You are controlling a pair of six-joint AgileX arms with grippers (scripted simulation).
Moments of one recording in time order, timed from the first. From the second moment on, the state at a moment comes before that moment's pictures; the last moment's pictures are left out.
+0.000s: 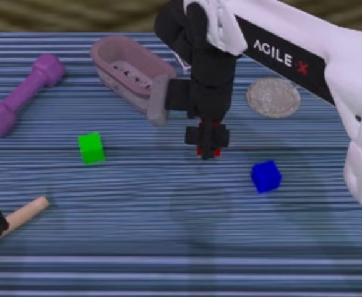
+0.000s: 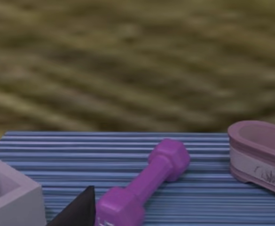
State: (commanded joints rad) left arm 0.00 0.00 0.00 0.00 0.00 0.00; right arm 0.63 2.52 2.33 -1.40 0.00 -0.81
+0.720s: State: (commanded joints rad) left arm 0.00 0.00 0.00 0.00 0.00 0.00; right arm 0.88 2.61 2.55 -1.50 0.00 -0.67
